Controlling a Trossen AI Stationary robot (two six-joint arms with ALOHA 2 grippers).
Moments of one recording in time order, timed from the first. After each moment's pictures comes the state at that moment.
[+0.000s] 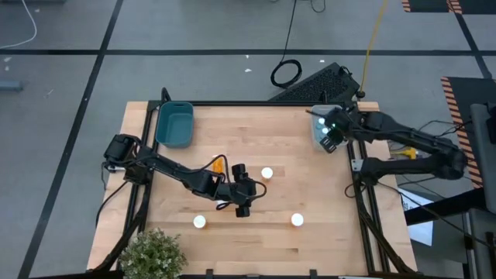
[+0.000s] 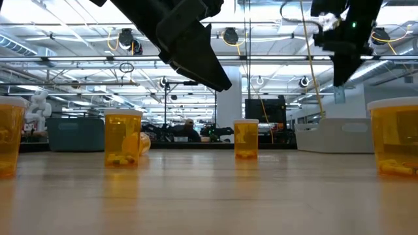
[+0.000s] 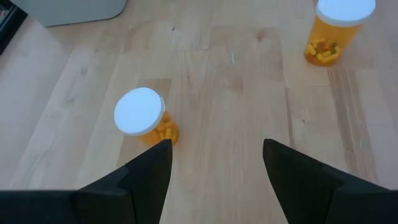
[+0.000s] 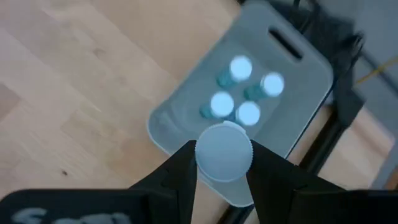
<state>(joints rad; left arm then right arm) -0.28 1.79 1.17 -0.15 -0.38 -0.13 -0.43 0.97 0.93 -1.18 0.36 0.34</state>
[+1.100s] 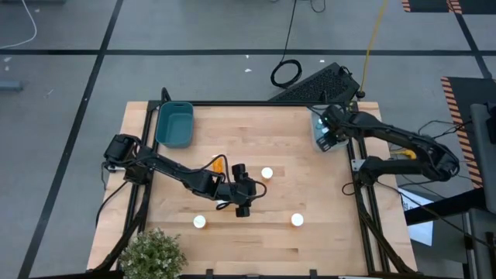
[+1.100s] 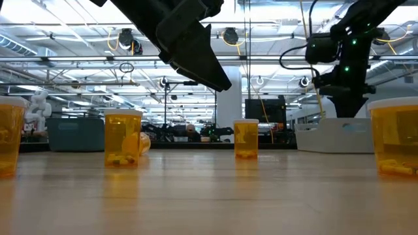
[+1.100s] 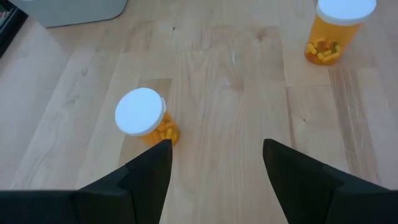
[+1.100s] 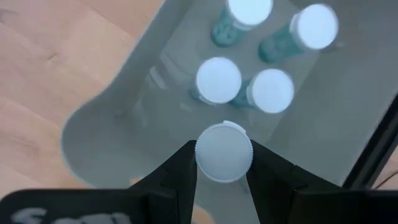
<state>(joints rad) -0.28 1.79 1.17 -0.15 -0.38 -0.13 -0.72 1.10 0.67 -0.90 0.21 0.23</state>
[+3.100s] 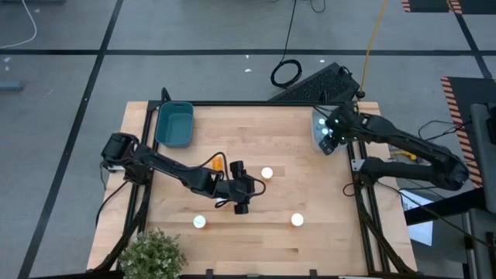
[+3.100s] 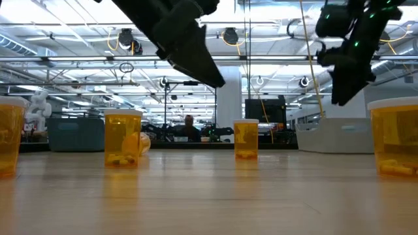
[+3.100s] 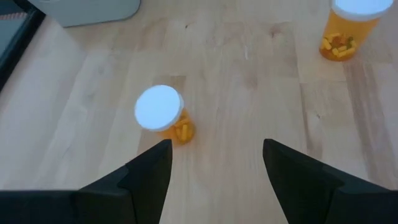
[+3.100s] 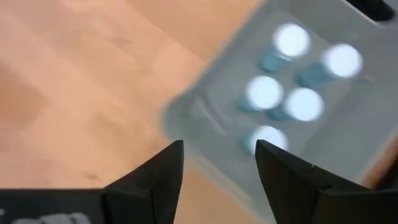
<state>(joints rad) -0.27 1.77 1.17 -0.20 -0.41 -0.11 -0.63 0.90 0.72 -0.96 0.08 0.25</state>
